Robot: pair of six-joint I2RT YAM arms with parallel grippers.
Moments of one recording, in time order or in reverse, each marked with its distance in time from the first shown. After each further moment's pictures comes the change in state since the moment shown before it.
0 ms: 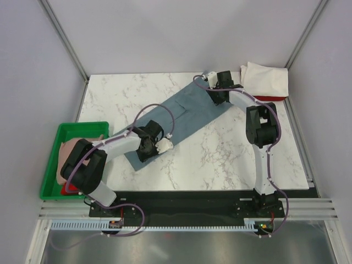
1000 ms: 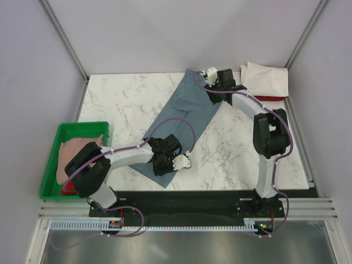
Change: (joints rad) left arm -0.345 0.003 0.007 -0.020 0.160 -0.064; right arm 0.047 -0.246 -0.122 0.055 -0.030 0.083
